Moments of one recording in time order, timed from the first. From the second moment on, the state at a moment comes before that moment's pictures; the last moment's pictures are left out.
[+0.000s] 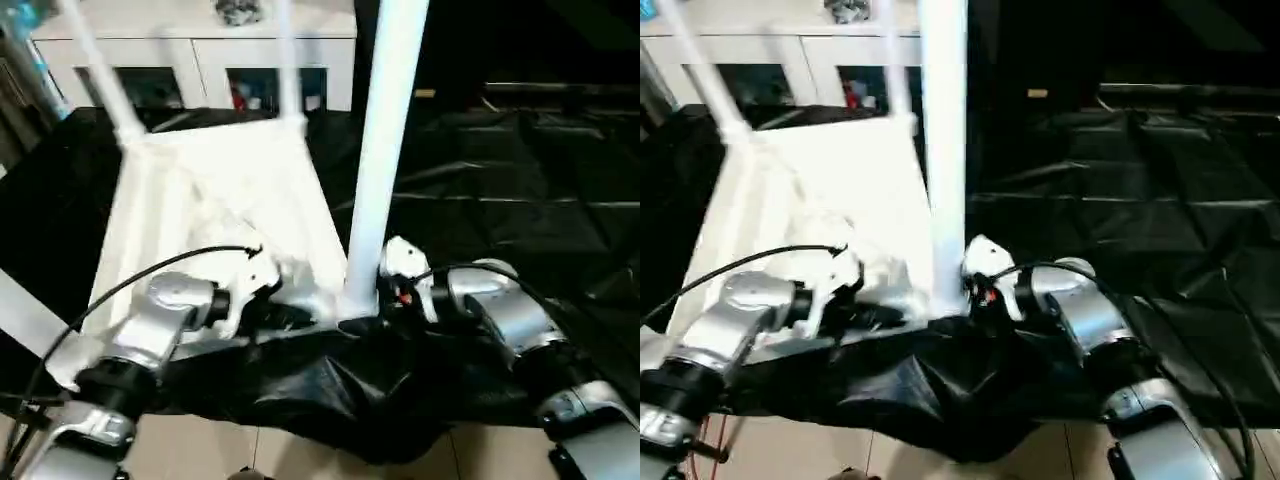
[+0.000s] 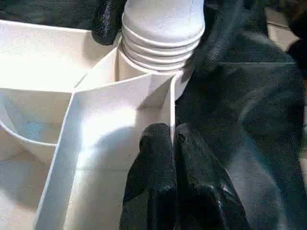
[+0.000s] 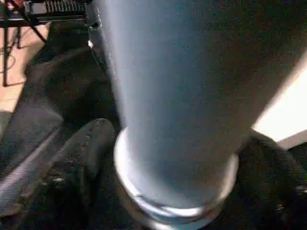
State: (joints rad) left arm -0.48 0.42 -0.26 0.47 -0.10 0.17 -1.30; right arm -0.57 -0.35 0.30 0.56 0.08 0.08 1.23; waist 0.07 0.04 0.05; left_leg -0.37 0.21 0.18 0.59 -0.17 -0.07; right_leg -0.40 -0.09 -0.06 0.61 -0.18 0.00
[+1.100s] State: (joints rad) left arm -0.56 0.21 -0.18 0.57 -0.02 0.26 -0.87; right arm -0.64 -0.07 0.09 0.76 0.04 0.15 0.54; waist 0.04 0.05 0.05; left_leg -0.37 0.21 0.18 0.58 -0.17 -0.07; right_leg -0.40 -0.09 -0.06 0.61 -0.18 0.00
